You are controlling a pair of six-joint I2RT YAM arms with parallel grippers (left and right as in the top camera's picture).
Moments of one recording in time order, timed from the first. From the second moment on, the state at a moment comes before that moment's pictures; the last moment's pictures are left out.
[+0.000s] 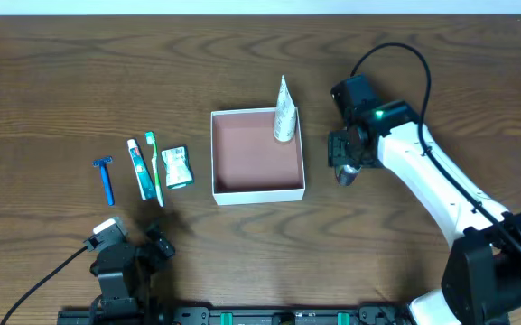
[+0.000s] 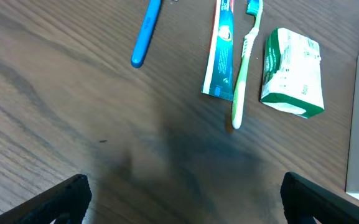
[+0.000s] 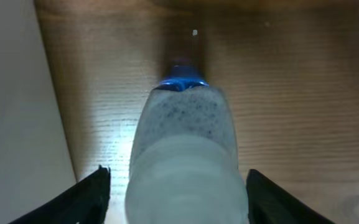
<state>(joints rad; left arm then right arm) 0.07 0.06 0.22 -0.89 -0.17 -0.43 0.38 1.69 1.27 -0.95 0.12 0.44</state>
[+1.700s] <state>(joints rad) 0.07 0.06 0.22 -0.89 -0.17 -0.43 0.69 1.77 1.54 -0.92 0.10 0.50</state>
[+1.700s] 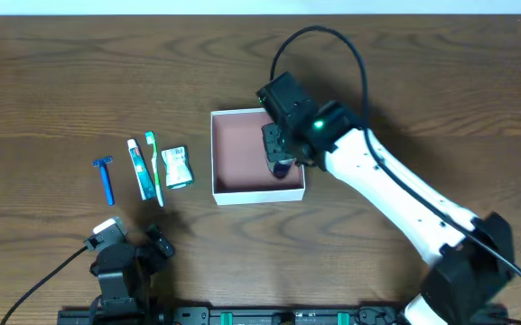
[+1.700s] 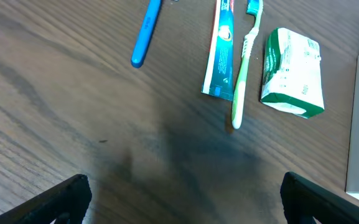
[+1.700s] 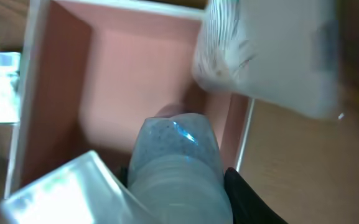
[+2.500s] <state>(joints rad) 0.07 0.06 0.22 -0.89 -0.17 -0.43 0.70 1.83 1.54 -0.93 0.19 0.59</state>
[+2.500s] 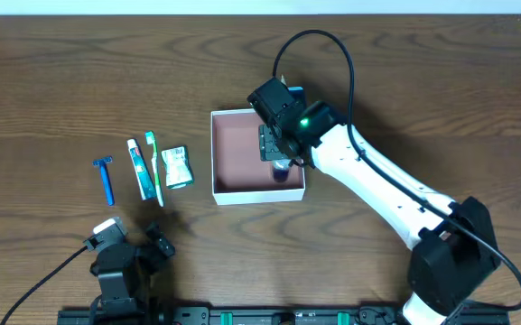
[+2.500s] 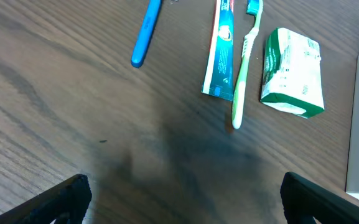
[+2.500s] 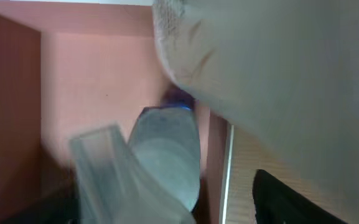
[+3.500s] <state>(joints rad) 0.07 0.06 0.22 -0.89 -0.33 -0.41 0.03 1.23 1.54 -1.12 0.21 0.52</state>
